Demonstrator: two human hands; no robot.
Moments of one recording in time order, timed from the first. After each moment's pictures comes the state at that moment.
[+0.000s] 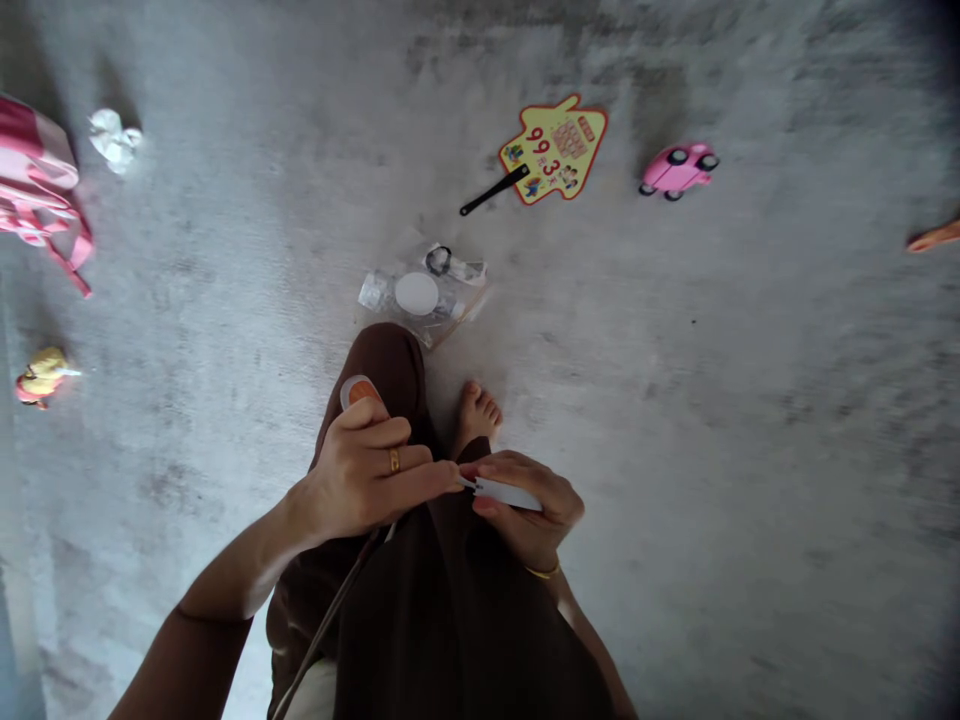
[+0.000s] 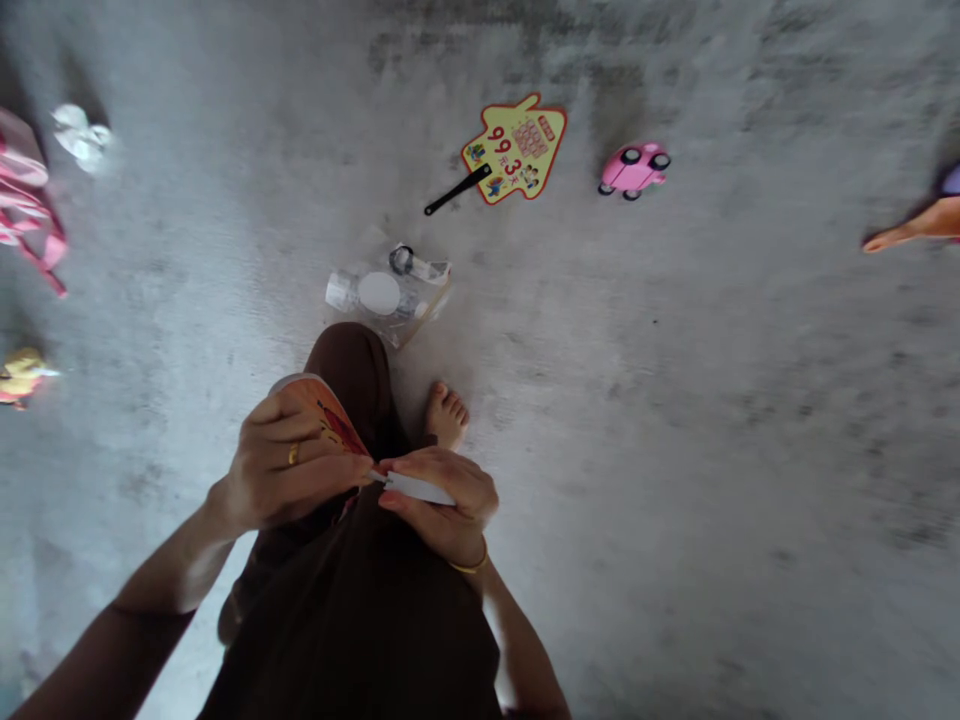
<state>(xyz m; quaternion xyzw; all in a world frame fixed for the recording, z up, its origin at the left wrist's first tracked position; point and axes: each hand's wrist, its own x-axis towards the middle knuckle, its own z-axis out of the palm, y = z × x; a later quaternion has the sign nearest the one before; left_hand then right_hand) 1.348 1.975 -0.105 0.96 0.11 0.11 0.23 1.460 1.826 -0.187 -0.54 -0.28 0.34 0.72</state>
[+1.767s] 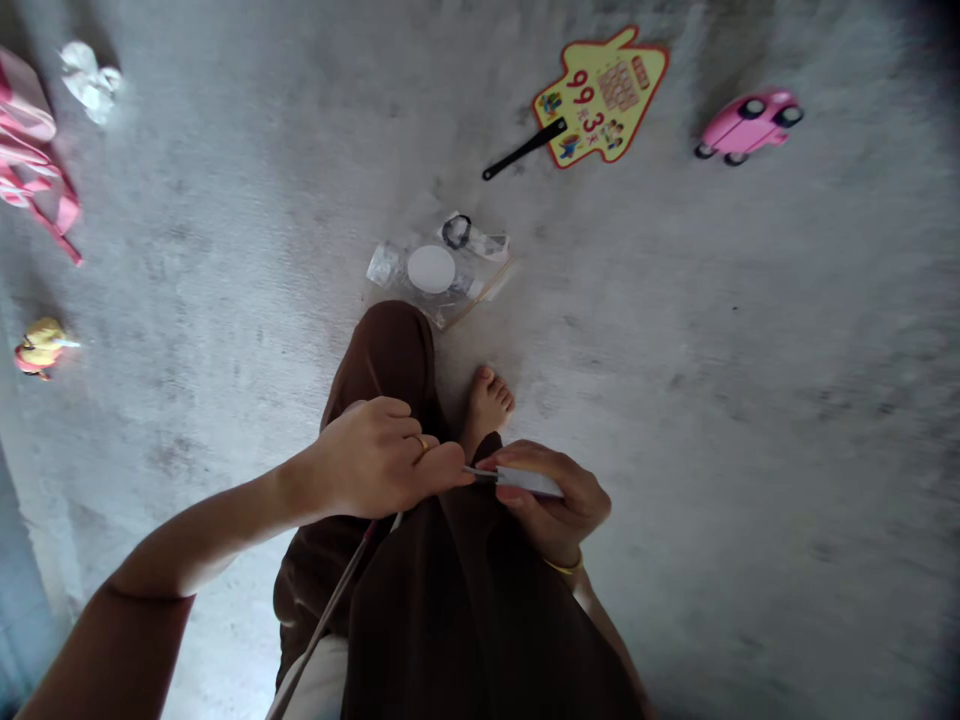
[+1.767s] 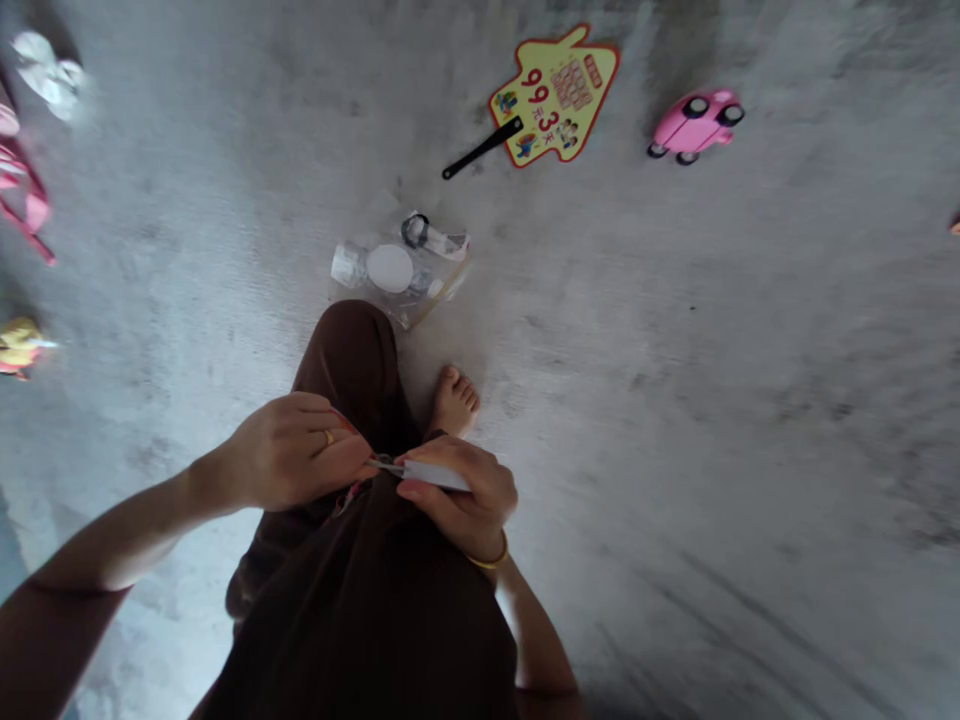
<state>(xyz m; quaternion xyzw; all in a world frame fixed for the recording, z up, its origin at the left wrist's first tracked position) 1.340 1.991 -0.111 0.97 0.04 -0.05 0.23 1.459 1.822 -0.196 -0.56 -0.29 0.39 0.68</state>
